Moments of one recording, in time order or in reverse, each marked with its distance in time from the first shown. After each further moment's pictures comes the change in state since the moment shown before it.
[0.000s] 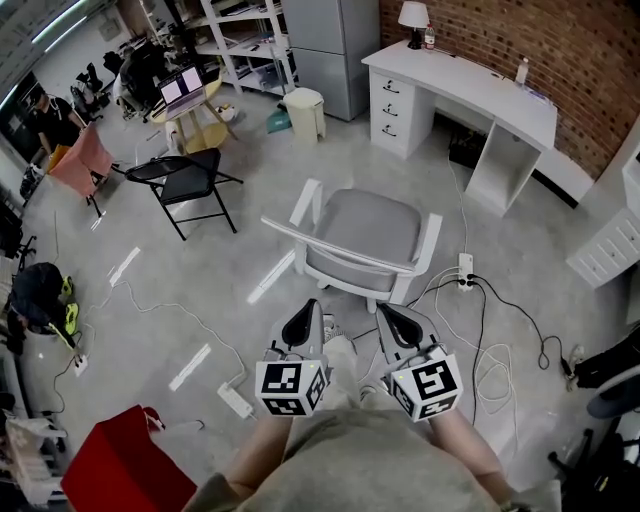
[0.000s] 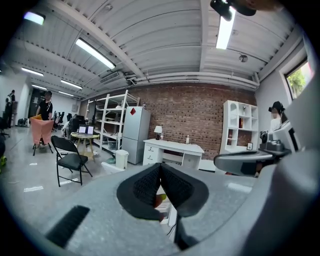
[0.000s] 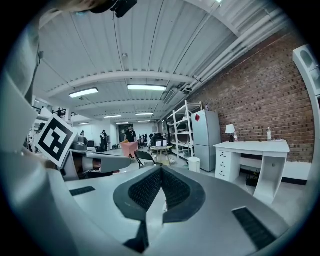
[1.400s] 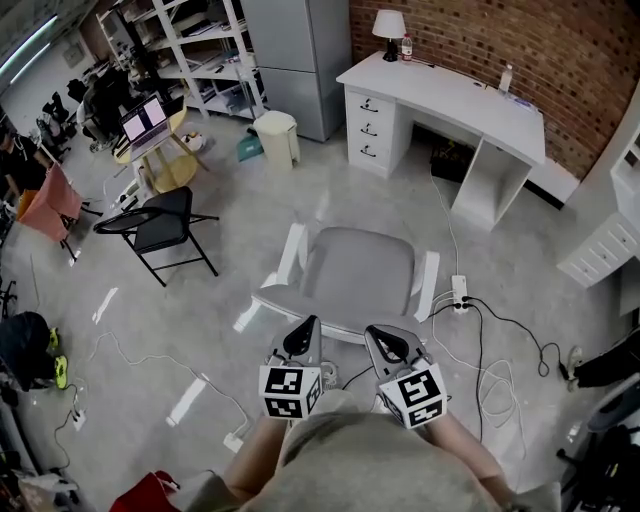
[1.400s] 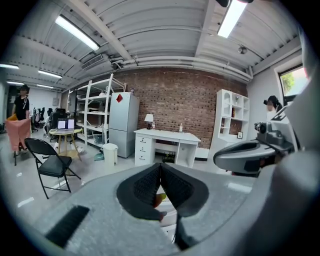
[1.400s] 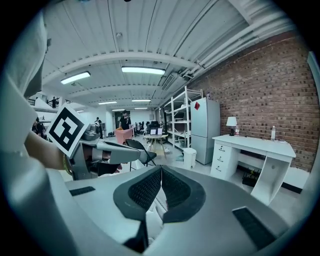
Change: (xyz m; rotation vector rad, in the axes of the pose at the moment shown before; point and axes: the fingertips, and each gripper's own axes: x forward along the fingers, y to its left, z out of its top) left arm 0.174 0.079 0.007 0.074 0.152 -0.165; right arm 0.158 -0.066 -0.003 -0.026 0.148 -0.044
